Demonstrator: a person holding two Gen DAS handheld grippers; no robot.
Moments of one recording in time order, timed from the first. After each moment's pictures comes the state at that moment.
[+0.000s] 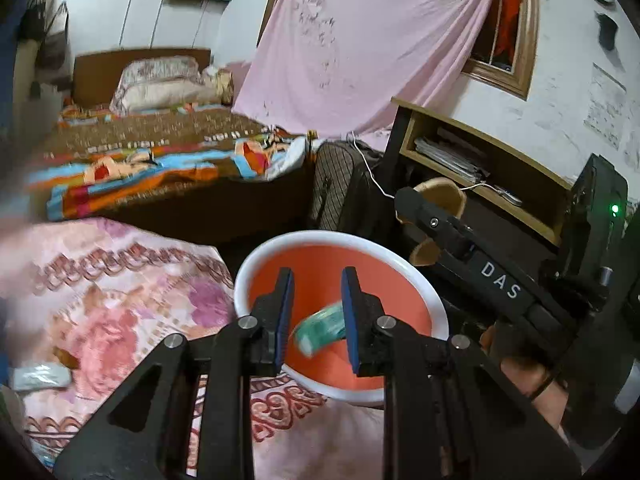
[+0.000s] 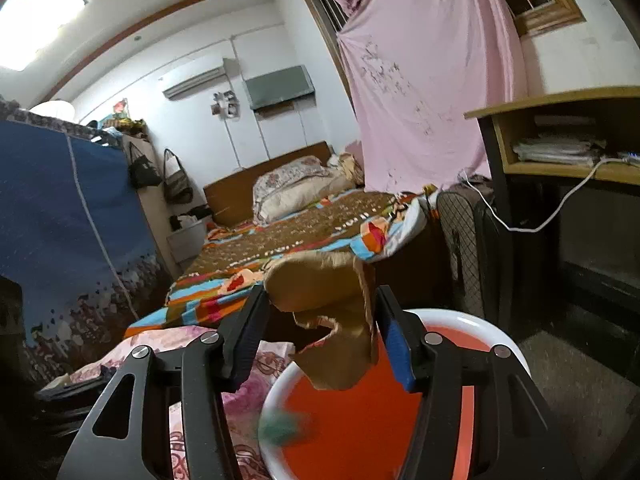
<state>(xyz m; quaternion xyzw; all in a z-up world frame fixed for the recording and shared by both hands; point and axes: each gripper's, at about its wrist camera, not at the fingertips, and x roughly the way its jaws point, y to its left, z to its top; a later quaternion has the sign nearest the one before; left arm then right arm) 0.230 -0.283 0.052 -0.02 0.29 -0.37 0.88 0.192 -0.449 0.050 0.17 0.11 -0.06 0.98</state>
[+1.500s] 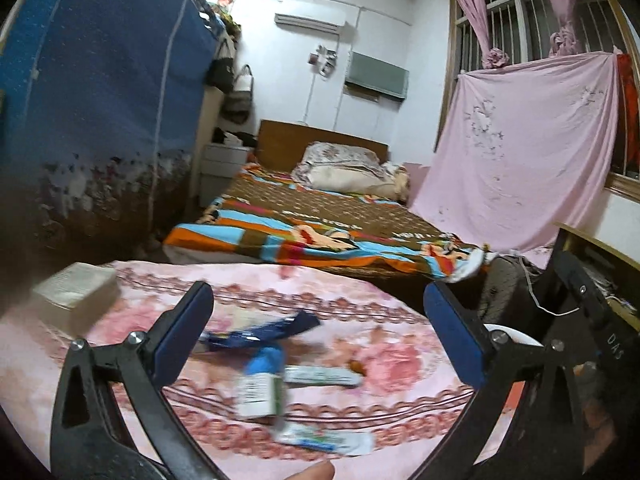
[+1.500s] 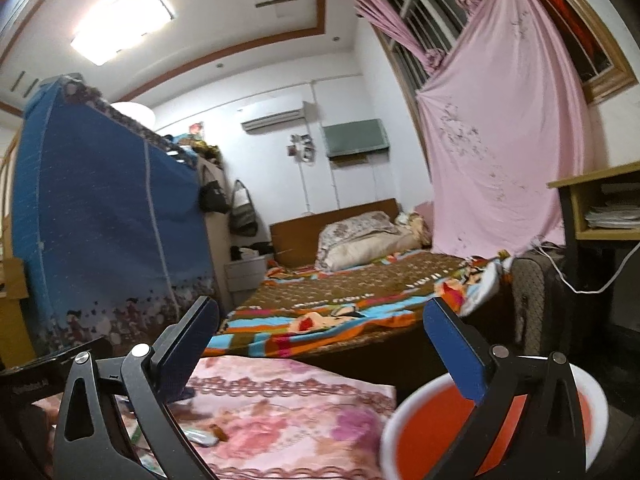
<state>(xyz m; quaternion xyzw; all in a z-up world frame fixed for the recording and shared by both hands) 0.189 -0.085 0.065 -0.09 0.13 -0.05 0.99 0.182 -0.334 0.076 0.09 -0.02 0.04 0.99</state>
